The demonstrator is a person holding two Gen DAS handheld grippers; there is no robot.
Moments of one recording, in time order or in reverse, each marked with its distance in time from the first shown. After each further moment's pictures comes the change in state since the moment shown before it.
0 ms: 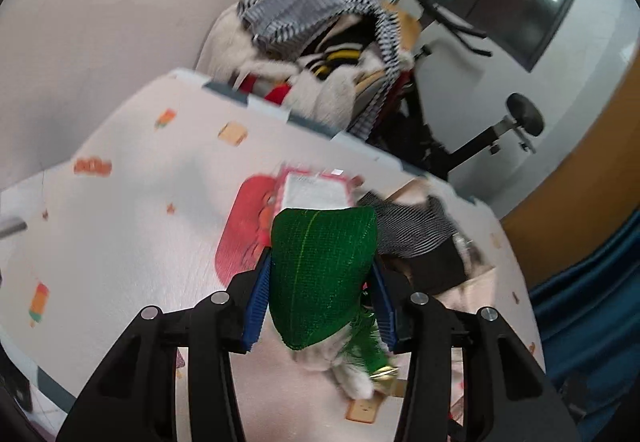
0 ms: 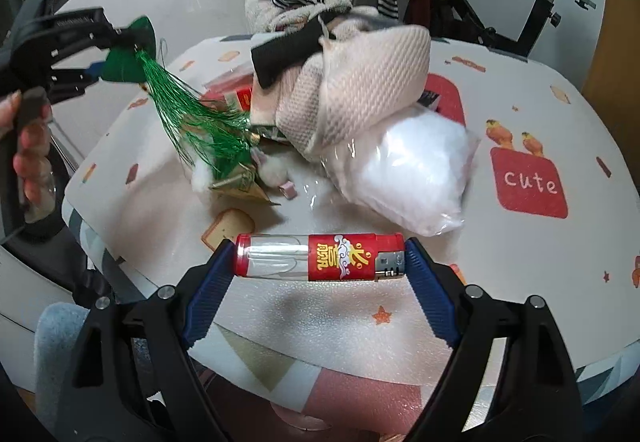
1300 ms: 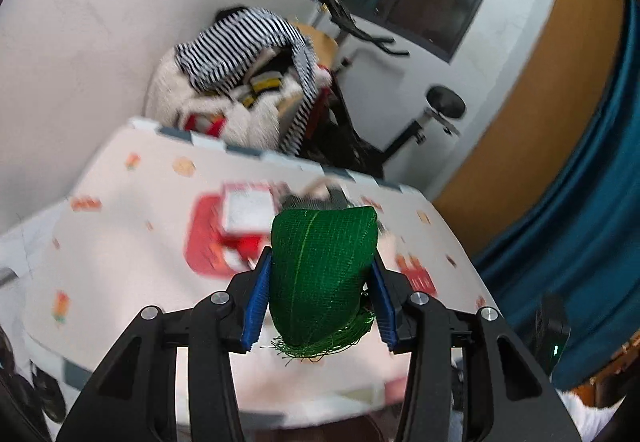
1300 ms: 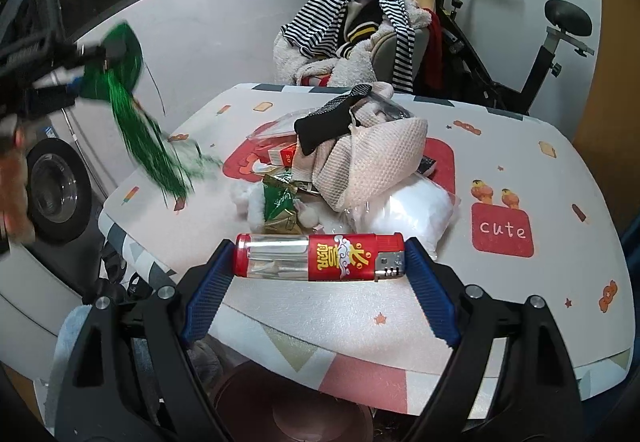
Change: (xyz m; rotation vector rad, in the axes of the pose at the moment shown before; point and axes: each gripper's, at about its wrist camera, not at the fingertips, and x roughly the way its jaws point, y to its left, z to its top) left arm -0.121 -0.044 -0.044 0.162 -0.028 -0.185; right arm -0.079 0.015 0.005 -0.073 -0.151 0.043
